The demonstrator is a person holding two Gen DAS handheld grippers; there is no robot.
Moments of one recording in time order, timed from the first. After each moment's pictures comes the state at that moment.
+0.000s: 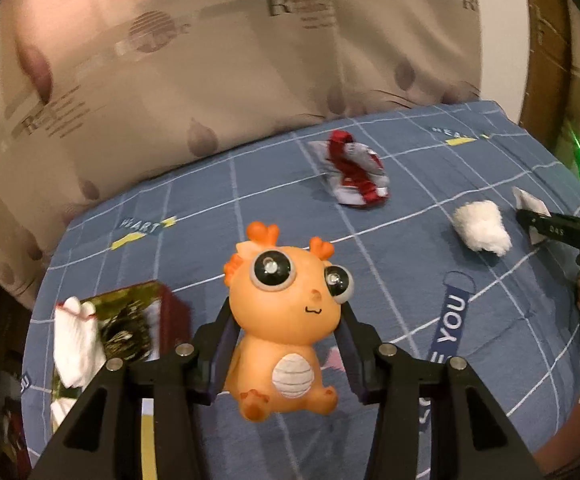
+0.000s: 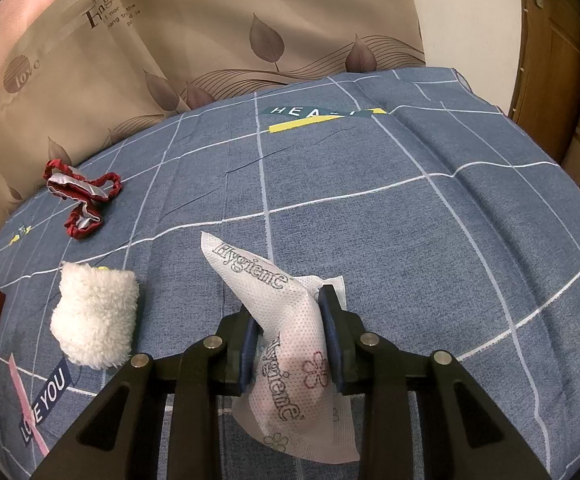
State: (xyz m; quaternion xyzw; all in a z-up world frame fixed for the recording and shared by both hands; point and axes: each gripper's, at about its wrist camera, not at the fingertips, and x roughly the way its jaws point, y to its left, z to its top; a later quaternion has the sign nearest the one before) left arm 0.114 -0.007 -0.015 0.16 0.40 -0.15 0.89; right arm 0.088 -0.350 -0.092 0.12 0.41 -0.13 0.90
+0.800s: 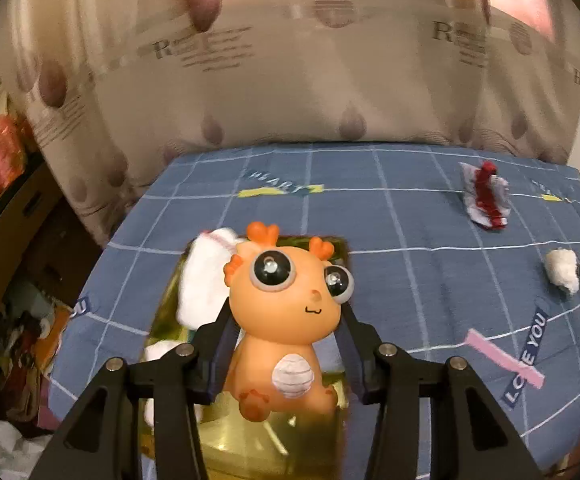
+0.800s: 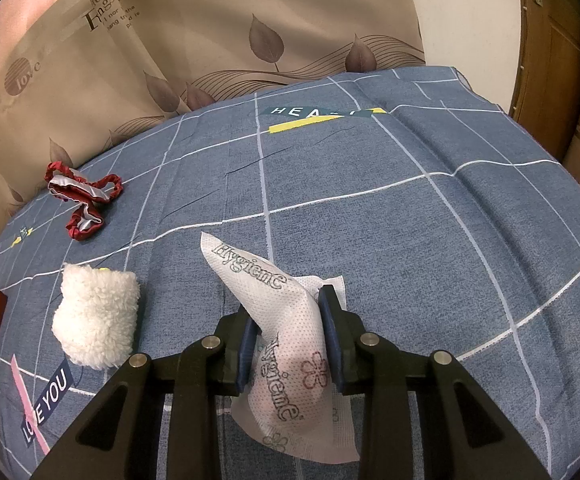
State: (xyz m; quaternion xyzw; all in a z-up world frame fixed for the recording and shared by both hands) left arm 0.108 0.137 0.002 0.07 0.41 0.00 0.91; right arm 0.088 -0.351 -0.091 0.13 0.41 -0.13 0.90
